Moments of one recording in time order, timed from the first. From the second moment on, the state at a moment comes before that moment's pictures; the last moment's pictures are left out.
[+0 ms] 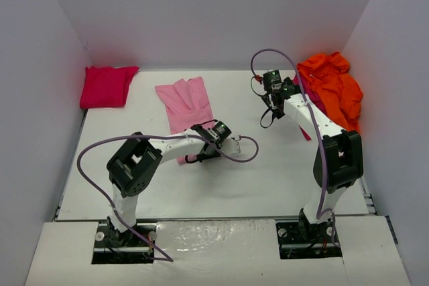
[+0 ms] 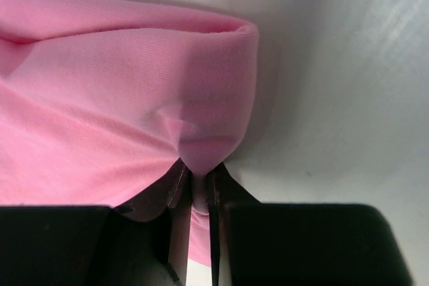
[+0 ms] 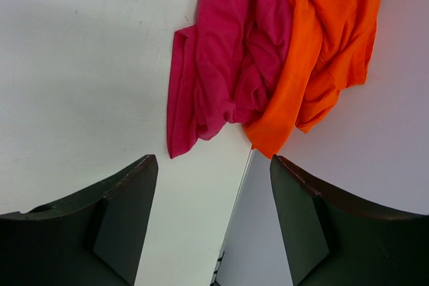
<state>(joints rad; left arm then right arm) -0.83 1.93 1.31 -0.64 -0.18 0.59 0.31 1.74 1.41 -0.65 0.62 -0.39</state>
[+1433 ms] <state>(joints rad) -0.57 2.15 2.08 -1.42 0.00 0.90 0.31 1.72 1.41 -0.64 0.64 -0.41</state>
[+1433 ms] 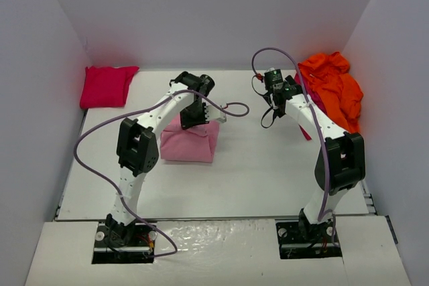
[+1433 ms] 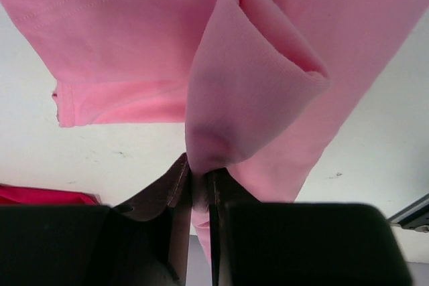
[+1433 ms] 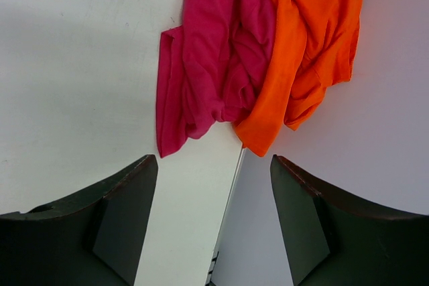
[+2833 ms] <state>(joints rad) -0.52 2.36 2.52 -1.26 0.10 1.06 0.30 1.74 1.38 -0.60 0.68 -0.42</state>
